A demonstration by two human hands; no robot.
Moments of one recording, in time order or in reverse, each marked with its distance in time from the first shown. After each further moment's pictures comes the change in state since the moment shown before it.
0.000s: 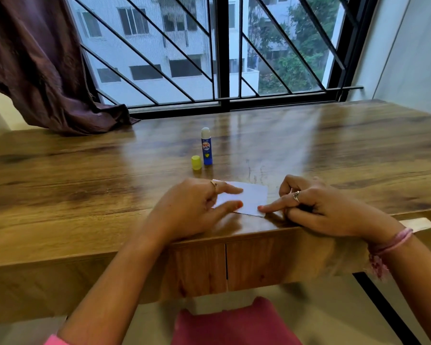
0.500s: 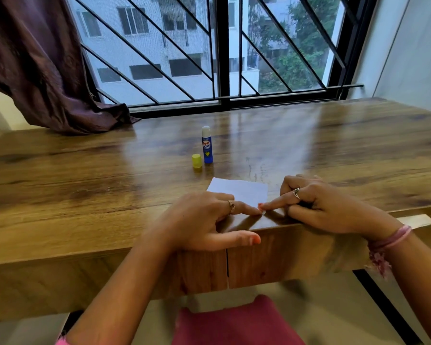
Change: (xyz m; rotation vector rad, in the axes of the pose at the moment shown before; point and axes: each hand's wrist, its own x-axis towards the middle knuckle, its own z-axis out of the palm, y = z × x) left_hand -0.006 0.011 0.003 0.081 -0.193 0.226; right_hand 0.001 -0.002 0.003 0.070 0.003 0.026
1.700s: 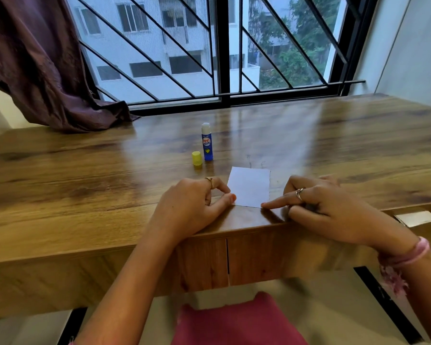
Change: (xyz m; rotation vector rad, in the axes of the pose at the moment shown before) left_hand -0.001 -0.014 0.010 -0.064 0.225 -0.403; right_hand -0.012 -0.023 0.001 -0.046 0.084 0.070
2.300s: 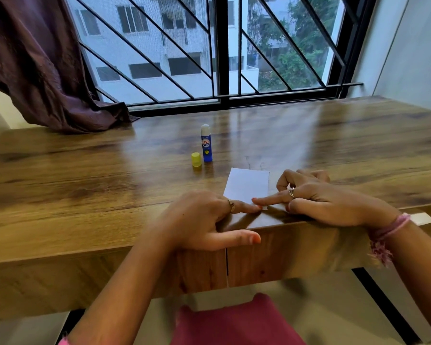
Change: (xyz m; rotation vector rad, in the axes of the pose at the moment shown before) left_hand -0.002 0.011 -0.008 0.113 -0.187 0.418; right_hand 0.020 0.025 -0.008 -0.064 -0.255 -0.033
